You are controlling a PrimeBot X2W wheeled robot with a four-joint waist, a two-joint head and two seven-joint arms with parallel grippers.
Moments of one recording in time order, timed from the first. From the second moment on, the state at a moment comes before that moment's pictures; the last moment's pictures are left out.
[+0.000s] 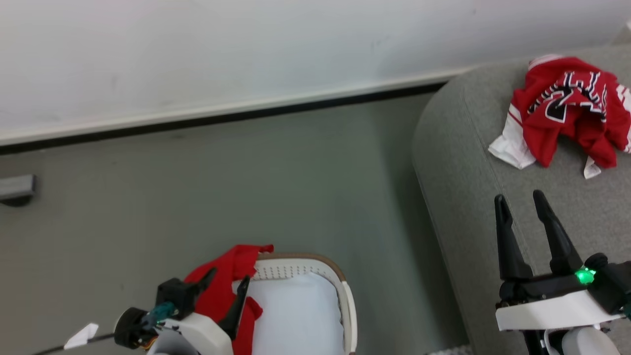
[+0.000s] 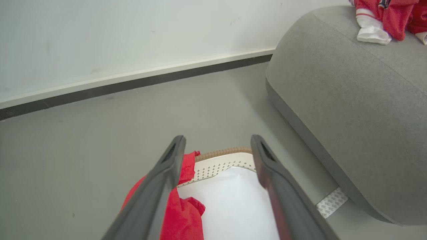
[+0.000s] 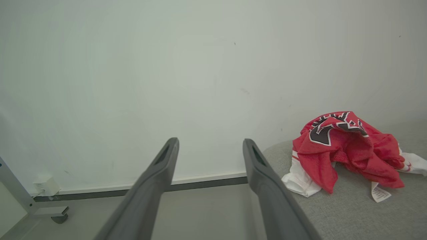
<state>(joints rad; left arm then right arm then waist) -0.26 0.20 -0.31 0.48 -0.25 -0.09 -0.18 -0.19 -0.10 0.13 0.10 0.38 0.13 -0.26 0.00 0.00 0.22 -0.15</state>
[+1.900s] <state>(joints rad) -0.87 0.28 -0.65 1.28 -0.18 -0.05 0.04 -0.44 -0.05 0.10 -0.08 0.44 0.13 -0.26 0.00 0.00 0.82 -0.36</state>
